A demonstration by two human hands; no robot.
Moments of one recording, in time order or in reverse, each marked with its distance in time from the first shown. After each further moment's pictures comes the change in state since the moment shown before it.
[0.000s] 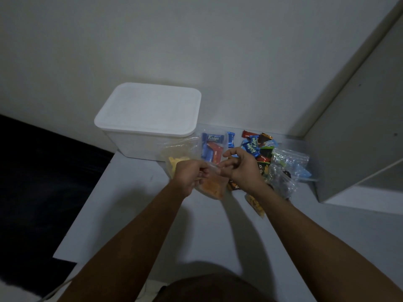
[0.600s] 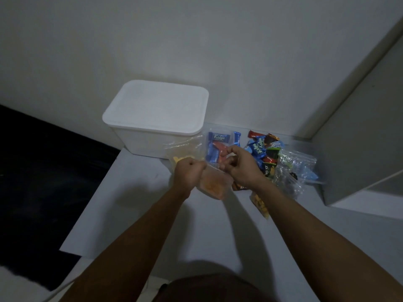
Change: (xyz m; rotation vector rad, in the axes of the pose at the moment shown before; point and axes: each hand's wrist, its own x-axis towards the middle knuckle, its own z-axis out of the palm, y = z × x) left_hand 0.008 -0.013 -0.017 0.154 0.156 0.204; right_hand 0.016 -0.006 0.011 -0.154 -0.121 0.039
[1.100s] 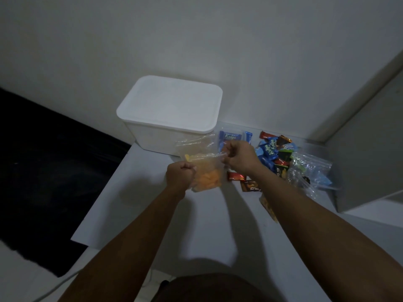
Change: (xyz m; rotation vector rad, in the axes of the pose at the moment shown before) left_hand 0.017 -0.036 -0.039 -0.026 0.161 -0.044; right_hand 0.037 -0.009 0.020 -0.317 0.017 -0.043
